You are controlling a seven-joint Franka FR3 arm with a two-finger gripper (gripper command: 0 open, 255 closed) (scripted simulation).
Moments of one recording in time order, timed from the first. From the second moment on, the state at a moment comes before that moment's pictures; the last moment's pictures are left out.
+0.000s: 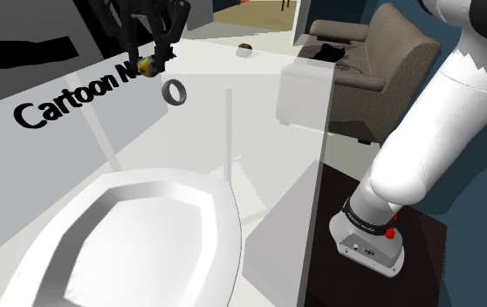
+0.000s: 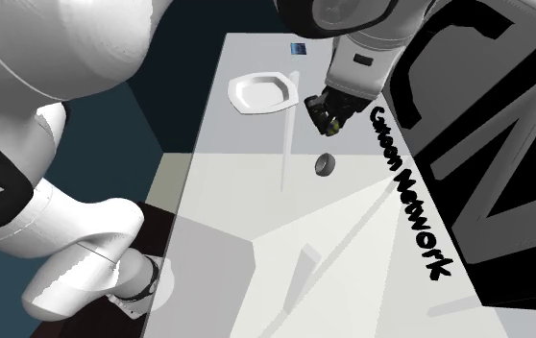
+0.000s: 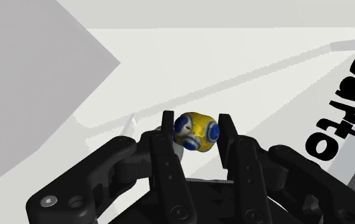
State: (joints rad) arm -0.01 -0.06 0.57 -1.48 0.26 1.46 1.43
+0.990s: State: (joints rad) arm 0.10 -0.15 0.70 -1.50 0.32 1.47 1.69
